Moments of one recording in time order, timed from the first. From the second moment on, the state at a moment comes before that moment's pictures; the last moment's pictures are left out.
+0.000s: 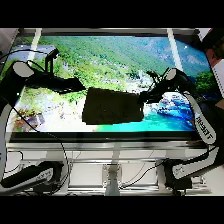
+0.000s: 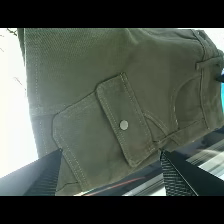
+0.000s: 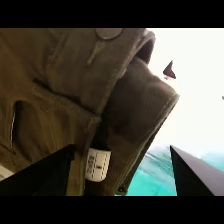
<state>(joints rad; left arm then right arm) -0.08 -1.26 1.24 0.96 -1.22 -1.37 0.07 -1.67 1.31 -1.14 1.28 1.33</state>
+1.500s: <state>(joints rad) -0.01 -1.06 1.24 1.12 -1.09 -1.32 -0.13 -1.56 1.43 -0.69 1.34 1.18</state>
